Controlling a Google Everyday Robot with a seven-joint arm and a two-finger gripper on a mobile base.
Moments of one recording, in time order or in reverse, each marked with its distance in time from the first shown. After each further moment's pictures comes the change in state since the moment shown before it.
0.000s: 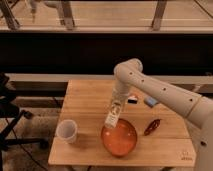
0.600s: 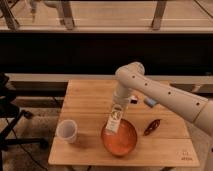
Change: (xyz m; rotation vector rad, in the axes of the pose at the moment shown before) arm -0.029 0.014 0.001 0.000 -0.040 -0.034
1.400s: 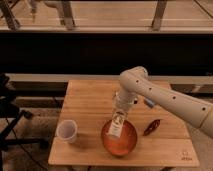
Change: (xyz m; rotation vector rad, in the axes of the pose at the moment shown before) arm -0.013 0.011 0.007 0.010 -0.021 -0.029
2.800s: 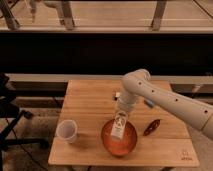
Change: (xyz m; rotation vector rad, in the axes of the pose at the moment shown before) arm 0.004 0.010 0.010 0.006 -0.005 -0.008
